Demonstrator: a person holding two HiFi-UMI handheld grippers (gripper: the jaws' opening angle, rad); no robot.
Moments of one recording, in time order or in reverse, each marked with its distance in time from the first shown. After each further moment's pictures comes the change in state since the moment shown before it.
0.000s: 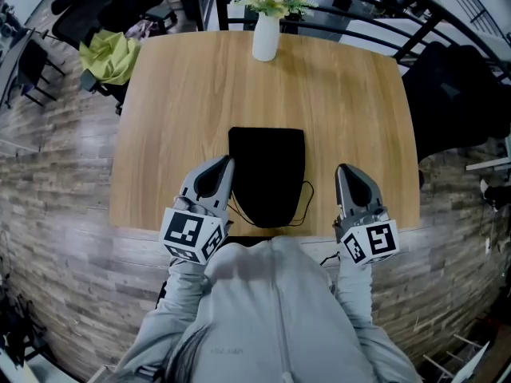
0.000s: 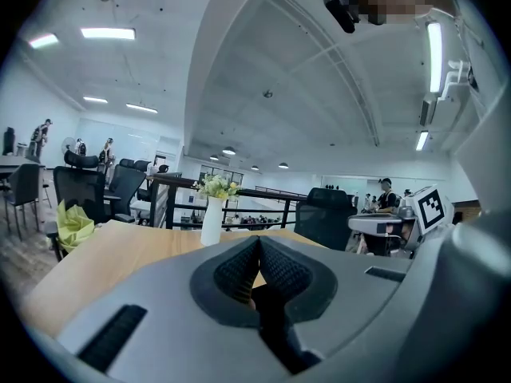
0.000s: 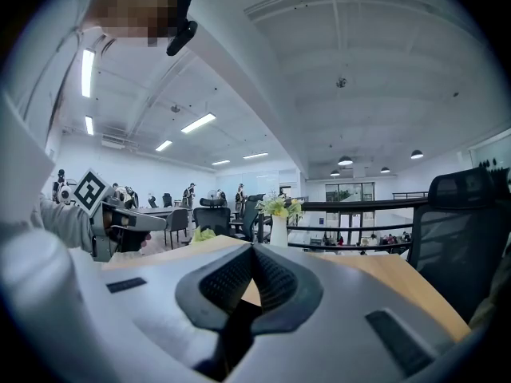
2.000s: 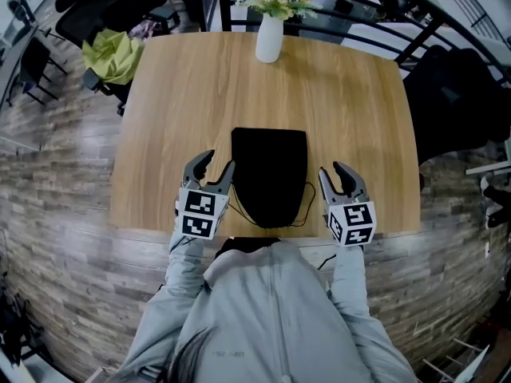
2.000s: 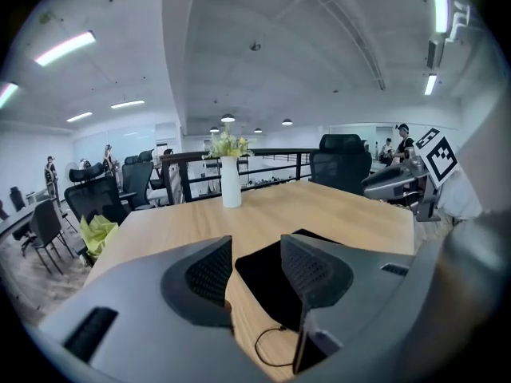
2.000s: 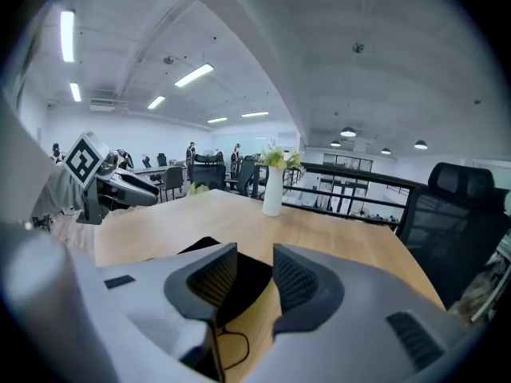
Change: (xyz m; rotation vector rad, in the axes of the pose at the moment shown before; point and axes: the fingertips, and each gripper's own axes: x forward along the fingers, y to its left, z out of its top) left arm 0.024 0.052 -0.084 0.178 0.294 0.122; right arm 0.034 -0.009 -0.101 -0.055 0.323 -0.058
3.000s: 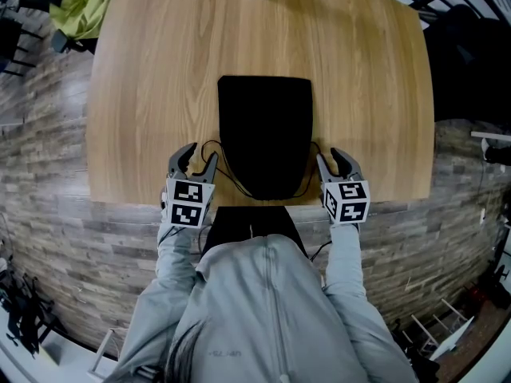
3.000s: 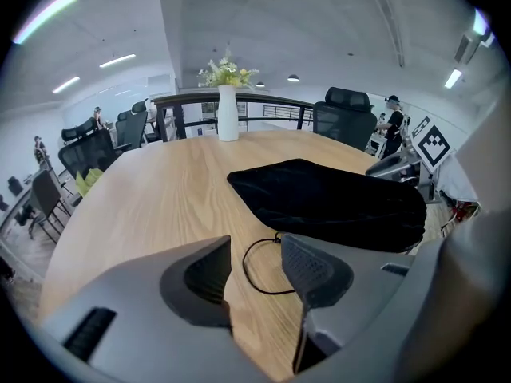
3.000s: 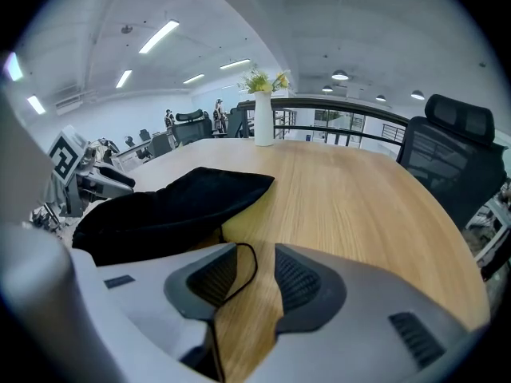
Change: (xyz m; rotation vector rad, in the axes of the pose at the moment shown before) left arm 0.015 -0.014 -0.141 -0.052 0.333 -0.033; right arm 0.020 0.005 -0.151 0.153 0.347 0.006
